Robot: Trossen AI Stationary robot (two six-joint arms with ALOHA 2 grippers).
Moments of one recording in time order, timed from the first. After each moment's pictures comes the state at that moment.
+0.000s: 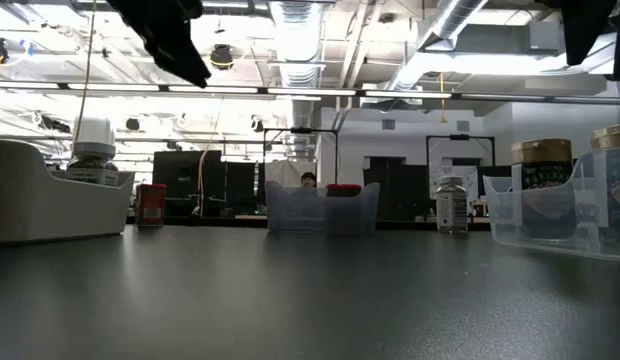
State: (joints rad) left arm 0.48 0.98 1.07 -0.72 -0.08 0.20; right arm 0.52 1.25 1.24 -1.57 0.30 1.70
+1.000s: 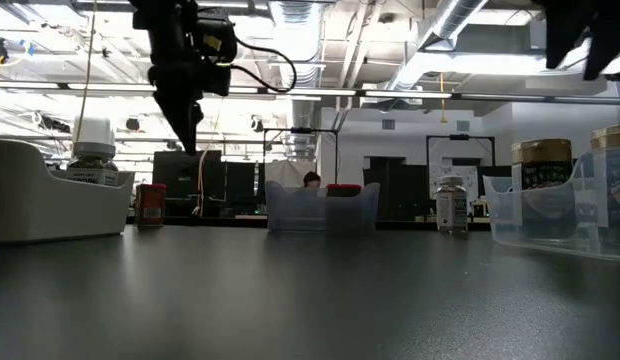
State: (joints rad) left arm 0.53 1.39 1.17 -1.02 0.06 0.23; right arm 0.50 1.25 1.24 -1.57 0.44 1.55
